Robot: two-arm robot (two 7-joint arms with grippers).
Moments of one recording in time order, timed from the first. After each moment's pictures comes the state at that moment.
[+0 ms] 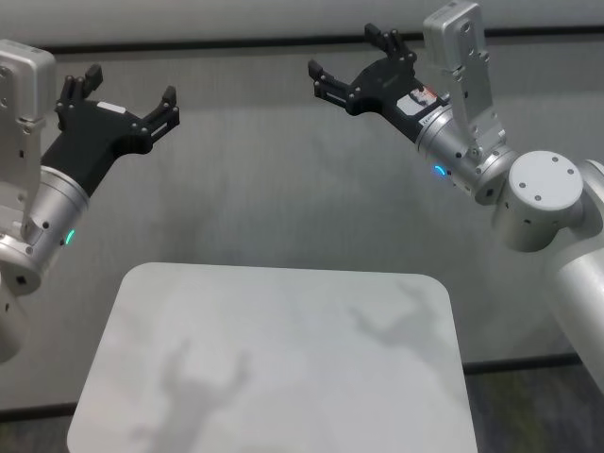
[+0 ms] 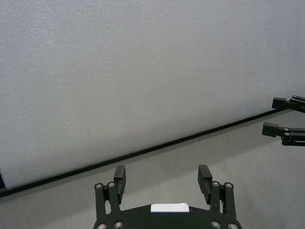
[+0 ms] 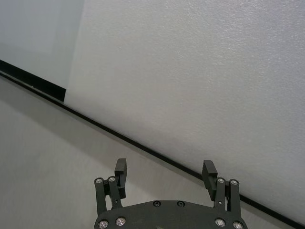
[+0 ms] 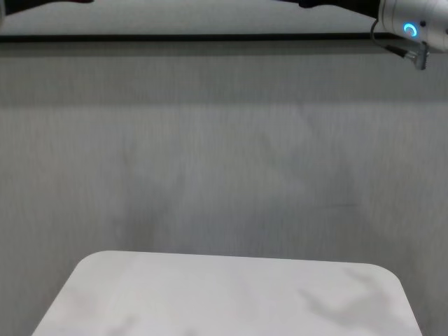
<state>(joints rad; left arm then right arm) -0.26 0.20 0.10 -1.72 -0.09 0.09 -0.19 0.69 0.18 -0.35 -1.14 0.12 -0.12 0.37</state>
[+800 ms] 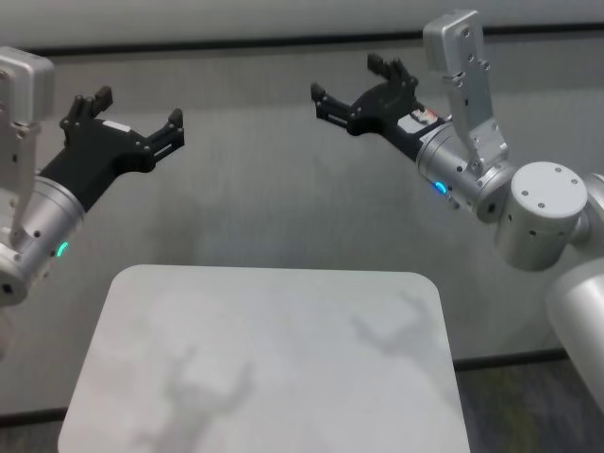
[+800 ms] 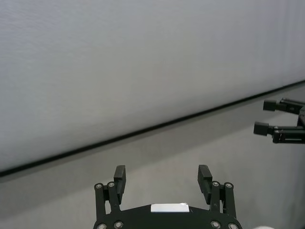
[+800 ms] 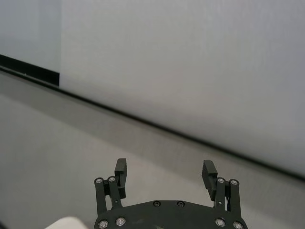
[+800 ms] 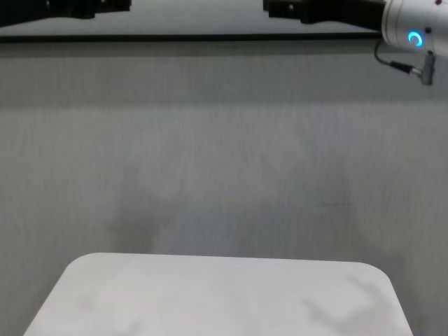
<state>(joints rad) -0.24 0.24 0.10 -1.76 -0.15 0.18 -0.25 0.62 0.18 -0.34 -1.26 0.16 0.06 0.35</state>
